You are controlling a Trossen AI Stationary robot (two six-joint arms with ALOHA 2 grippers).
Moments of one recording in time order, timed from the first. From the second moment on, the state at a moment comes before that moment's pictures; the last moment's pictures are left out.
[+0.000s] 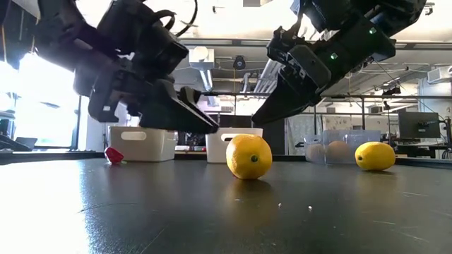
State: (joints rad) left arm -0.17 1.79 0.58 0.77 0.08 0.19; right arm 0.16 1.62 0.75 0.21 0.25 0.21
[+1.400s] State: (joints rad) left arm -0.17 1.92 0.66 0.77 -0.09 0.35; right arm 0.16 1.62 0.75 0.20 0.26 0.21
